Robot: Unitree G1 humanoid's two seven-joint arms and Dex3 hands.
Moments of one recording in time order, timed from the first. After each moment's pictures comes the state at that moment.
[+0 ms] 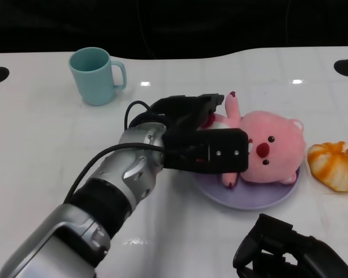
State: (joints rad) left arm -0.84 0.02 -0.58 0.75 0.64 0.08 -0.14; right arm 0.48 -0.20 0.22 -0.70 0.11 0.28 0.23
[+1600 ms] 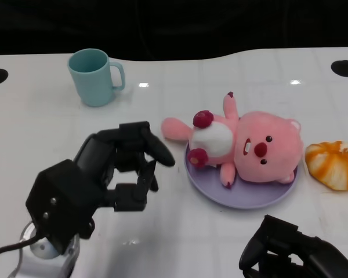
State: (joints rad) left arm -0.05 0.08 -0.11 -0.21 -0.04 0.10 -0.20; right arm 0.48 -0.21 0.19 -0.69 0.11 0.26 0.26
